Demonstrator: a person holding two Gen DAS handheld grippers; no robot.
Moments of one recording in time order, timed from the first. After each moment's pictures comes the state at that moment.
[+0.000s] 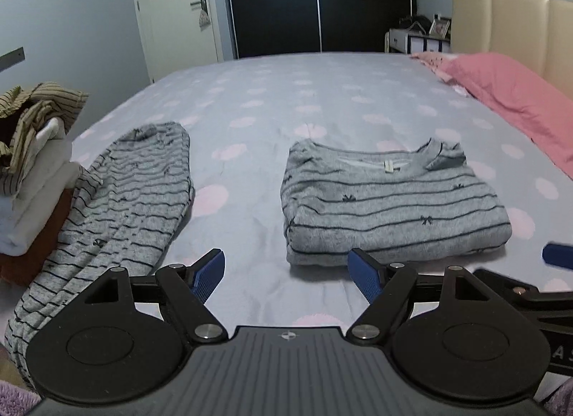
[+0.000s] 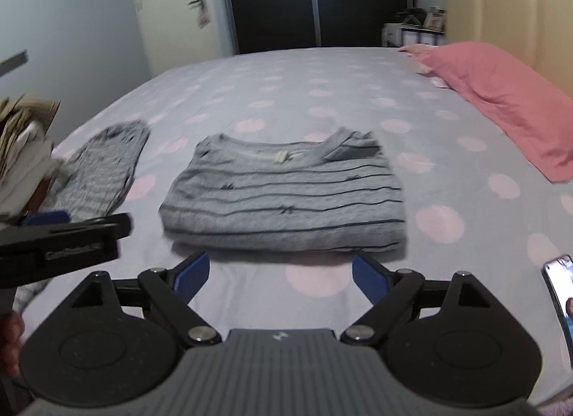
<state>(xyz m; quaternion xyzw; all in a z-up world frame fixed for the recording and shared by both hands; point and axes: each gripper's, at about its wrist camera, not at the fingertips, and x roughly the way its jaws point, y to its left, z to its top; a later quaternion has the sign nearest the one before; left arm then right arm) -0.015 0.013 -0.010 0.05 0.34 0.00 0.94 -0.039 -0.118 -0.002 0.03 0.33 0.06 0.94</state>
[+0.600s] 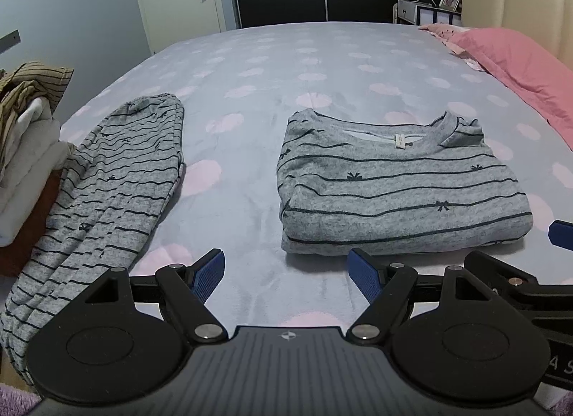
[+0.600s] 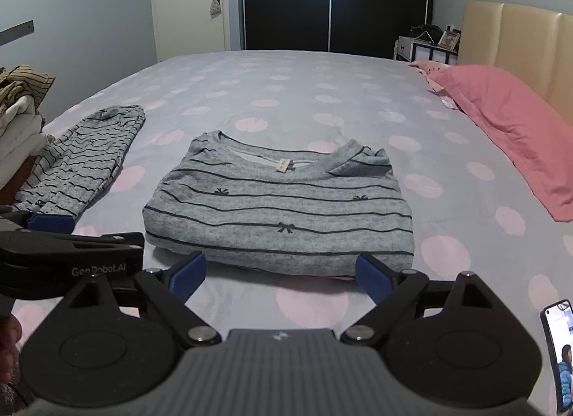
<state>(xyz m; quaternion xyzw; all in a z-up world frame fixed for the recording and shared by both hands) 0.015 0.003 -0.032 0.06 0.39 0.01 0.92 -0.008 -0.111 -0.011 -0.01 0.33 0.07 0.94</state>
